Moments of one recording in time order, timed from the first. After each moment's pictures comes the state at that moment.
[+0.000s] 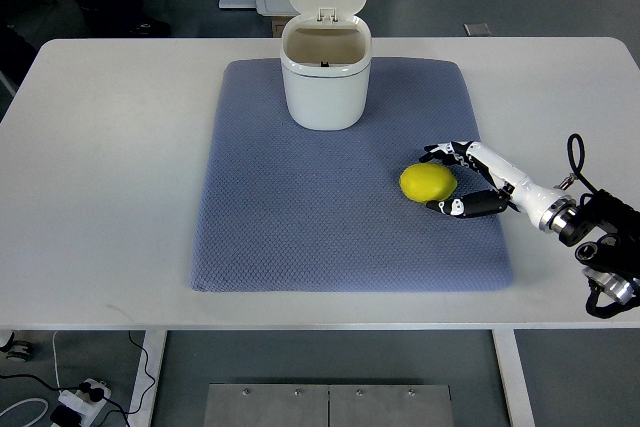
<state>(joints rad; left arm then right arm) -0.03 0.00 -0.10 -0.21 0.00 0.20 -0.13 0.95 -0.54 -0.18 1.11 -0.51 -0.26 0.56</state>
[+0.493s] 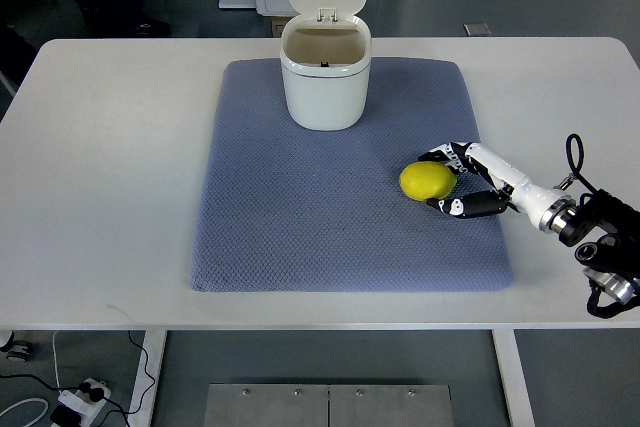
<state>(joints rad) -0.03 0.00 -0.10 -0.21 0.00 0.20 -0.13 0.96 -0.54 -0.22 1.11 -0.50 -0.26 0.56</state>
